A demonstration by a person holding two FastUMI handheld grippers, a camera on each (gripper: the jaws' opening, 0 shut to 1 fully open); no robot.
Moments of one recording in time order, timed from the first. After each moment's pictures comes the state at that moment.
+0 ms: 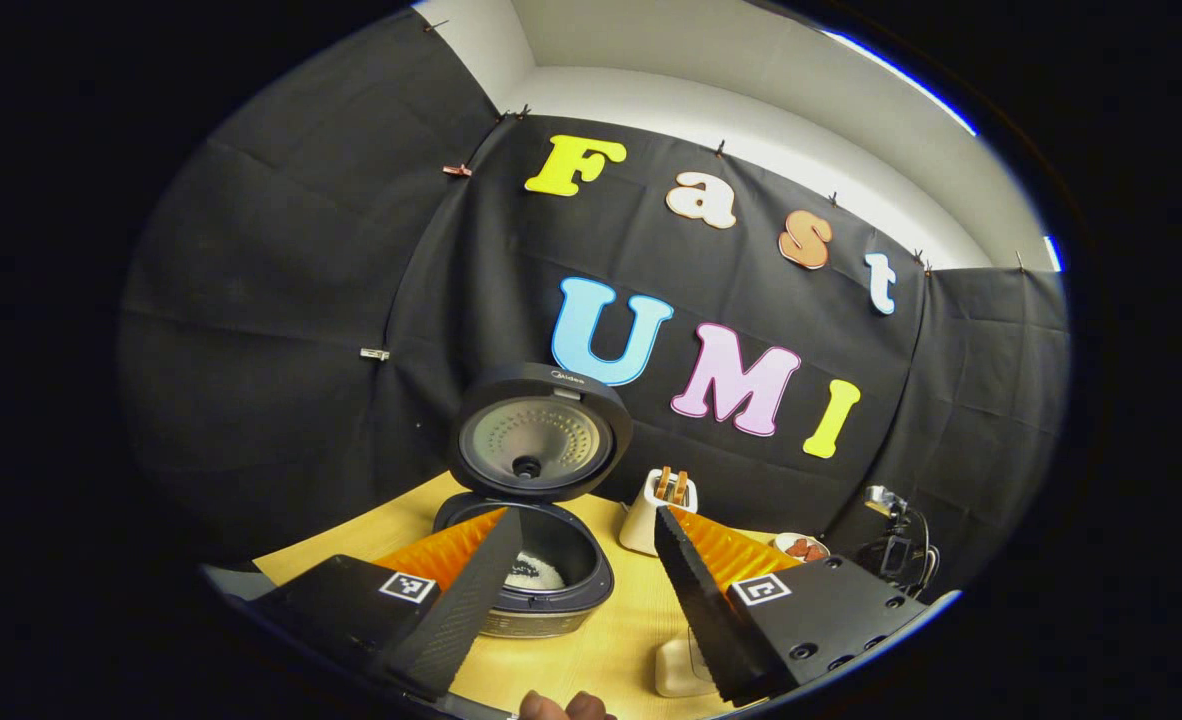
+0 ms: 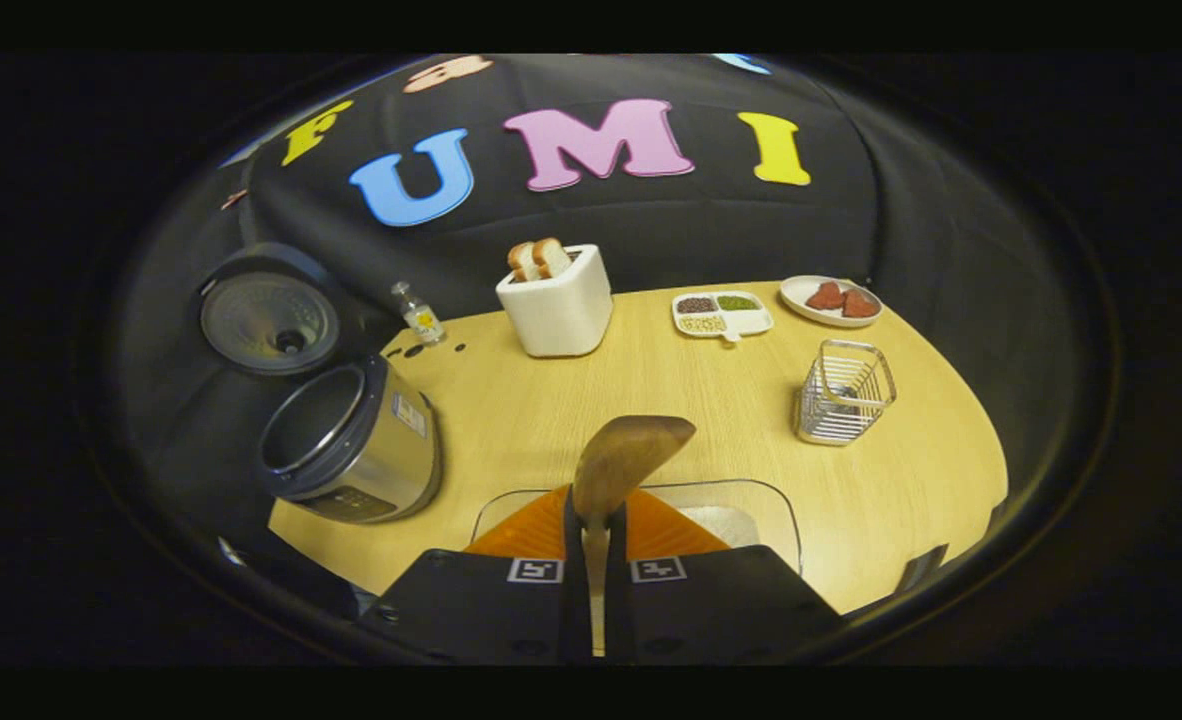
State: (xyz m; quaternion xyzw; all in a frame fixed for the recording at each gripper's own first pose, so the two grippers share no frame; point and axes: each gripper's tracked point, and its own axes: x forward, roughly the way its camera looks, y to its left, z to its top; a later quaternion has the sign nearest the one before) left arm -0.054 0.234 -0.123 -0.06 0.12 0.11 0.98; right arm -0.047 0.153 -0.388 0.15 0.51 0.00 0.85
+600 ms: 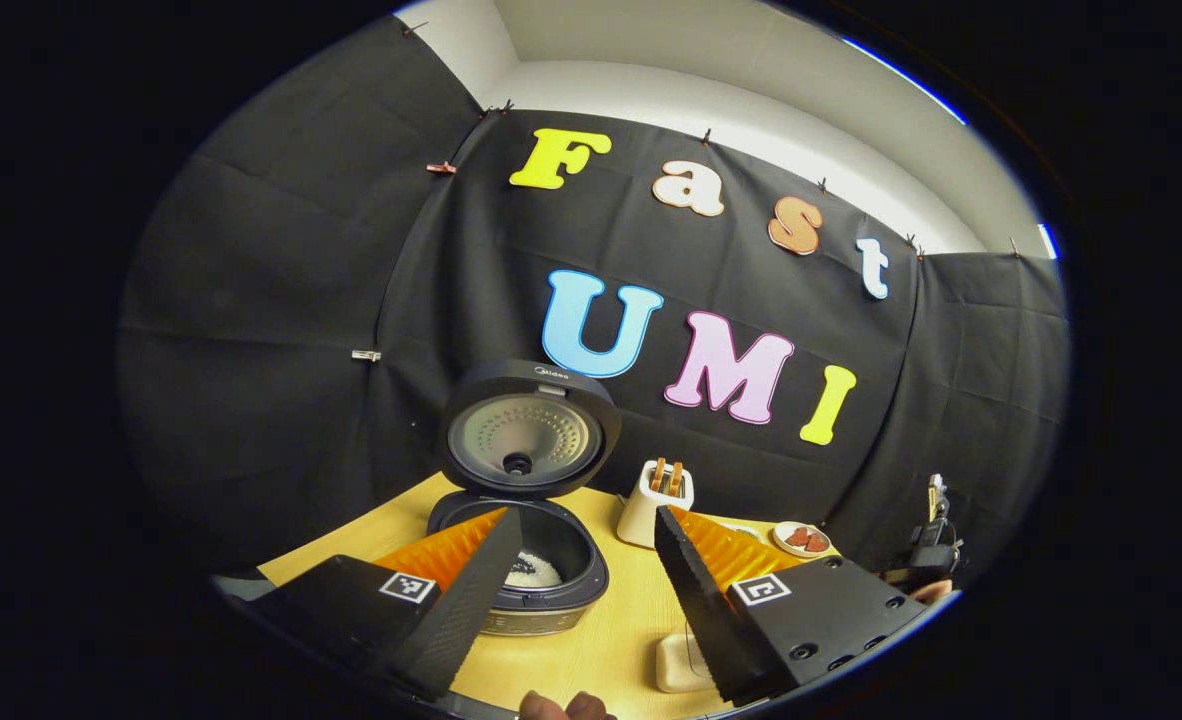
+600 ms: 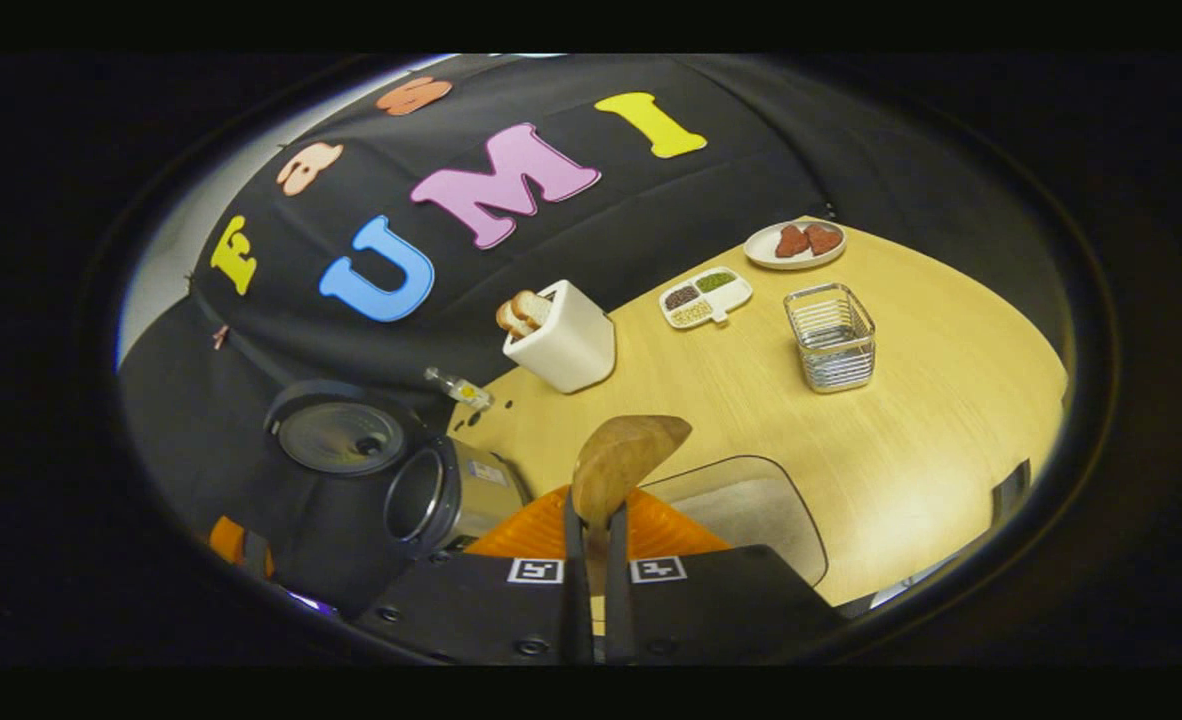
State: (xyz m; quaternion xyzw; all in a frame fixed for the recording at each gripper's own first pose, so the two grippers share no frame) left arm -0.047 0.223 -0.120 -0.05 0.14 0.11 0.98; right arm -0.040 0.129 -0.333 0.36 0.47 -0.03 0.81
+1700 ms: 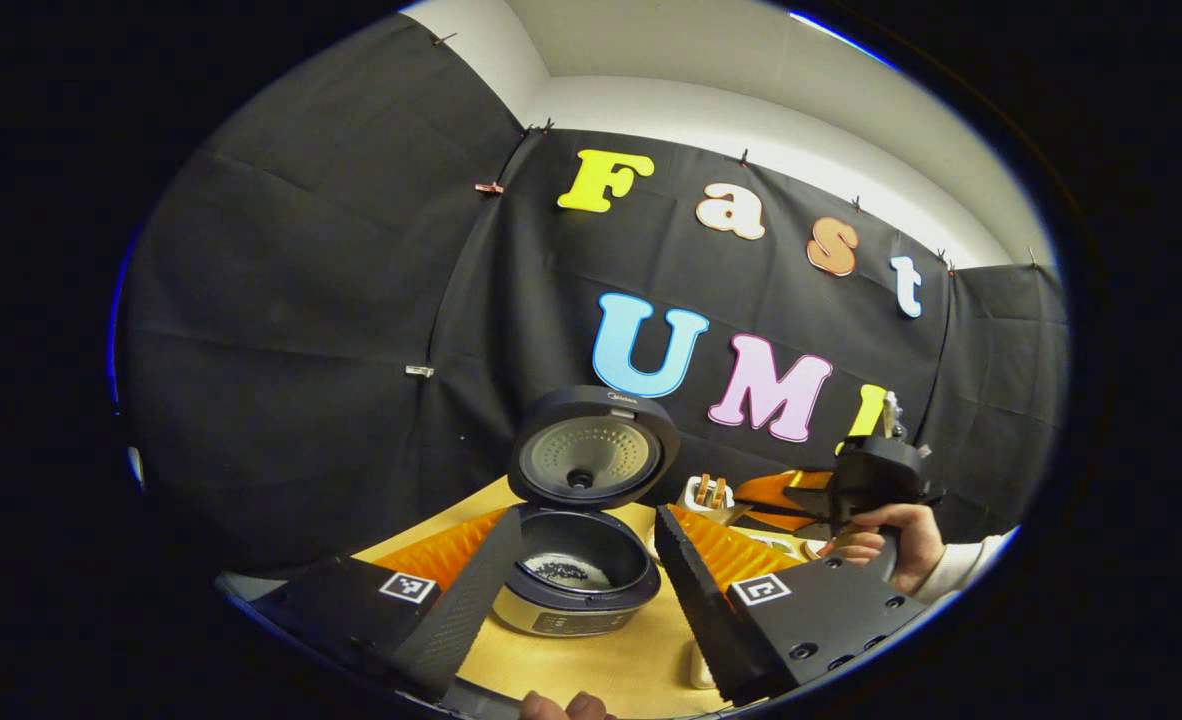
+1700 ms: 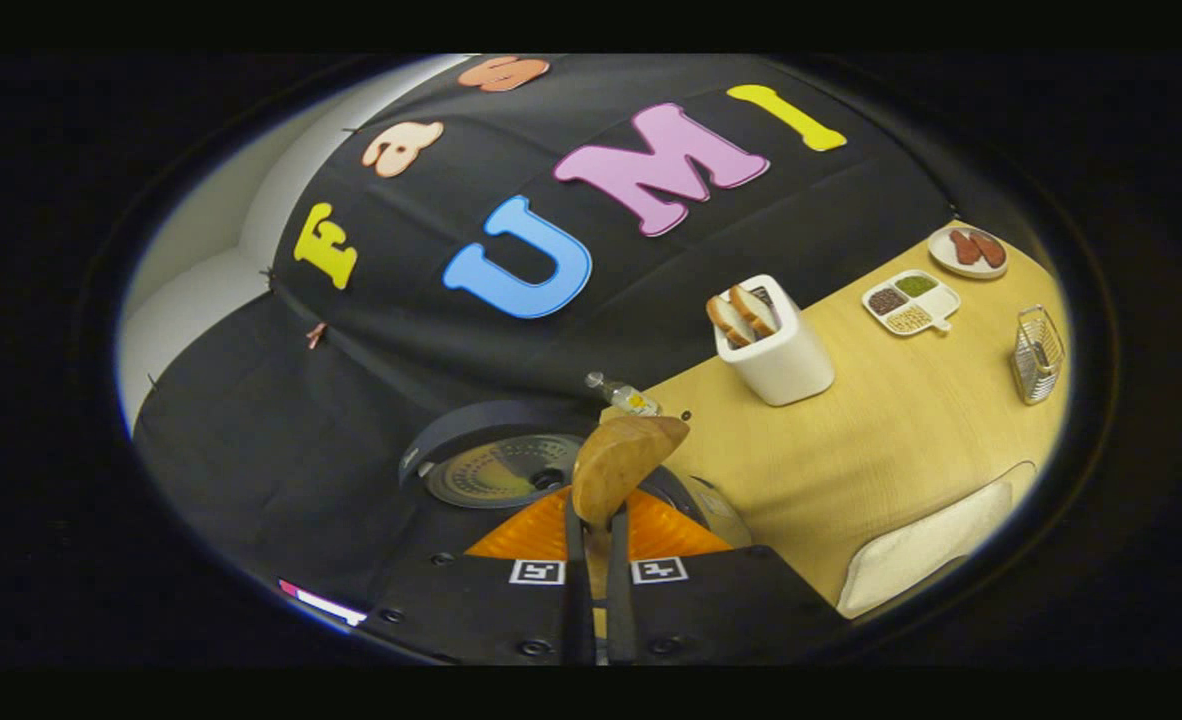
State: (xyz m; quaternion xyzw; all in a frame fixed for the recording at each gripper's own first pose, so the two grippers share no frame) left arm -0.097 0.274 -0.095 -0.05 0.11 0.17 0.98; right arm 0.095 0.352 -0.278 0.39 0.42 0.11 0.81
